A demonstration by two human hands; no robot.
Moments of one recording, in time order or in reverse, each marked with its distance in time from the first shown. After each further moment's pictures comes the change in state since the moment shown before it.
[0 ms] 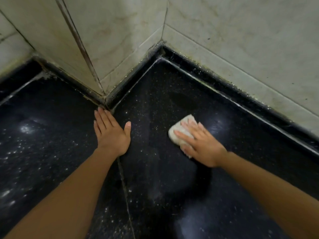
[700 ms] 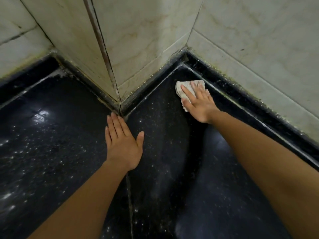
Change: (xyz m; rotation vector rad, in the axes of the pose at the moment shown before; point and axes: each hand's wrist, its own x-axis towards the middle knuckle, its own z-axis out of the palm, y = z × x) left_hand 0.002 0.001 0.000 -0.002 0.034 -0.015; right_hand 0.170 0.018 -0.069 0.118 -0.004 0.248
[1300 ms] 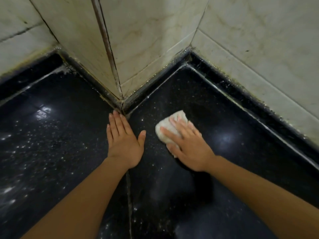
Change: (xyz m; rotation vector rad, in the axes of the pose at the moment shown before) left_hand -0.001 0.003 -0.008 0.010 -0.060 -0.013; right_hand -0.100 -0.042 0.056 -0.062 -0.002 -0.379
